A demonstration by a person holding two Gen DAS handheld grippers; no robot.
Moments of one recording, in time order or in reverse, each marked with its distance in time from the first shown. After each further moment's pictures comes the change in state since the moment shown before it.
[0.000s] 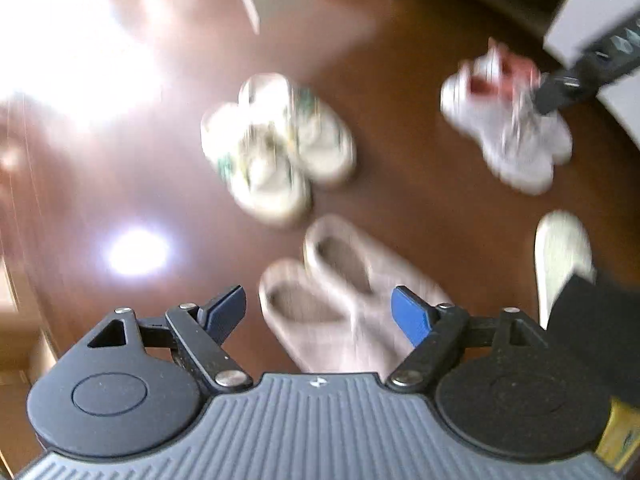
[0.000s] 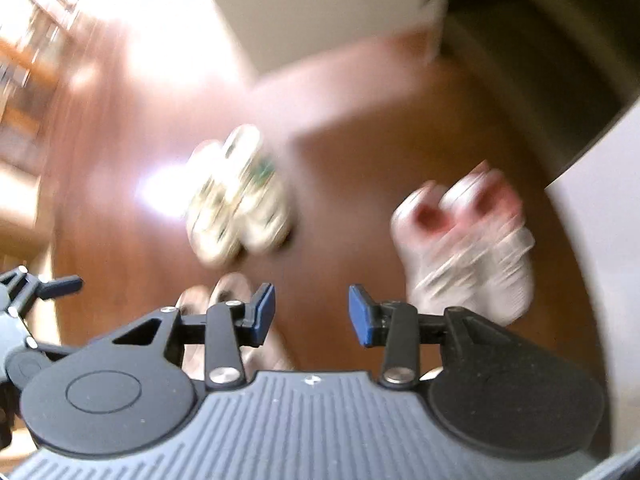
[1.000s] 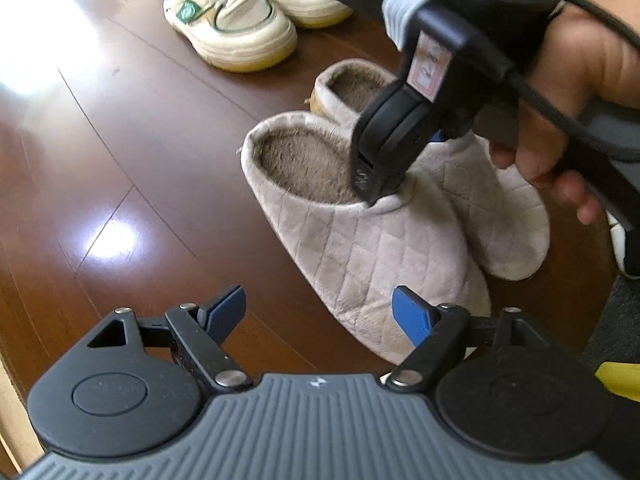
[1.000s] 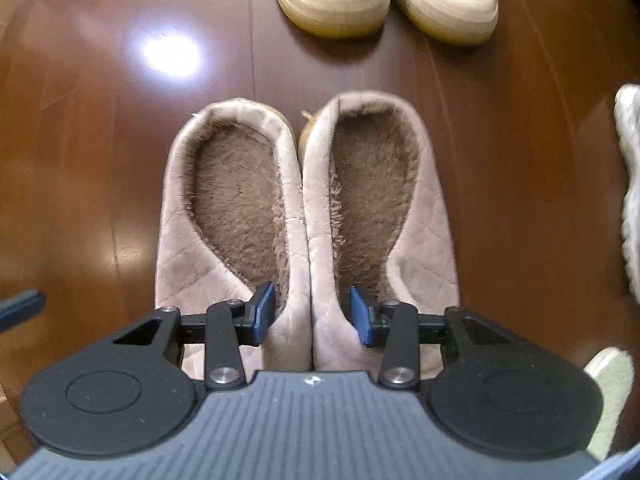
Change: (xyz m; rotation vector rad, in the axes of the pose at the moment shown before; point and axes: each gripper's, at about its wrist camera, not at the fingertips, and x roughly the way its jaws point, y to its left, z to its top) left arm 0.163 0.025 -0.132 0.053 -0.001 -0.047; right arm 0.275 0.131 -0.073 -0.173 0.251 -0.155
